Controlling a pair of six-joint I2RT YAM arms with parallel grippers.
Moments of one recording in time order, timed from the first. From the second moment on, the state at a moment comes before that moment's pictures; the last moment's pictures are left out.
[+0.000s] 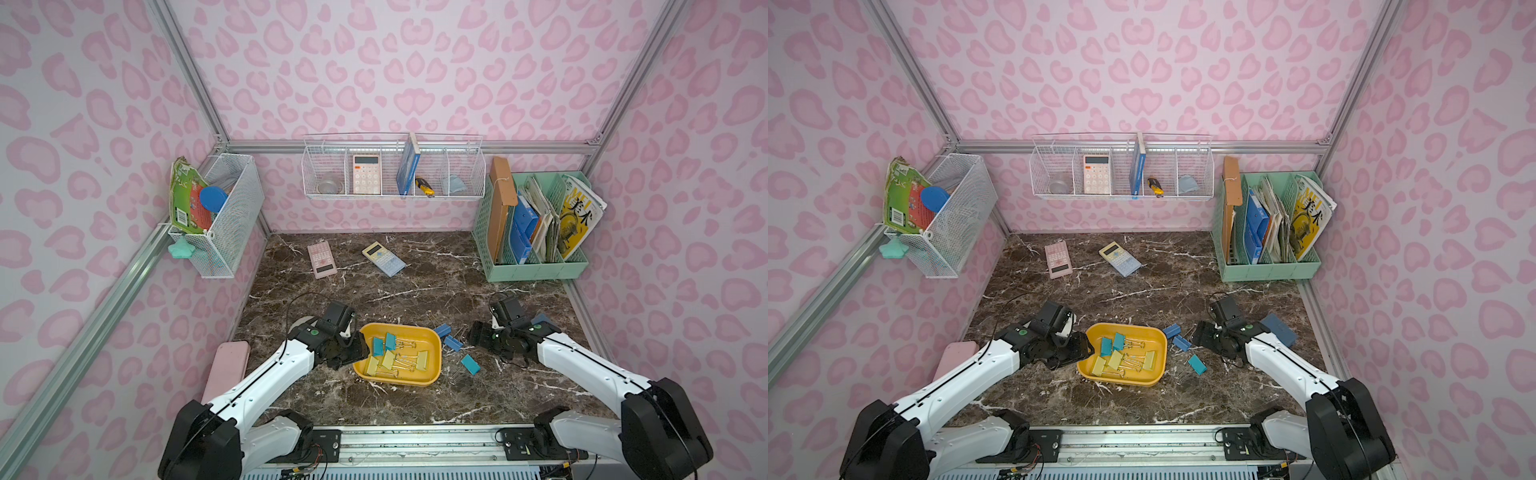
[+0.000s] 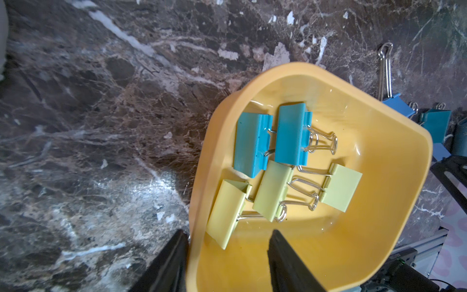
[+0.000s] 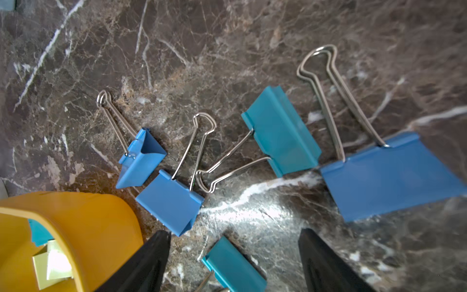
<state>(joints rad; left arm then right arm) -0.45 1.15 0.70 -0.70 0.20 -0.68 0.44 1.23 0.62 -0.46 -0.10 0.71</state>
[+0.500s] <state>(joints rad) -0.45 1.15 0.70 -0.70 0.20 -0.67 0.34 1.45 0.72 -0.36 -0.10 0.68</state>
